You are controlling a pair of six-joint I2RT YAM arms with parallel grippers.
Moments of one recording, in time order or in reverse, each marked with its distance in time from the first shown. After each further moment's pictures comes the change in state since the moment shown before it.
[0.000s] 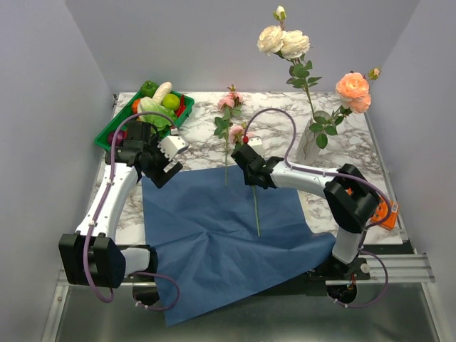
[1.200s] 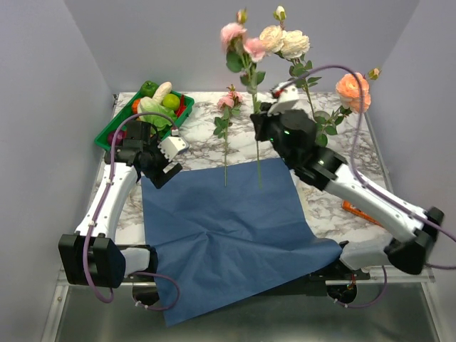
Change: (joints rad) left arm 0.000 0.000 0.008 -0.022 0.005 0.033; right arm 0.017 -0.380 0.236 0.106 -0.005 -0.247
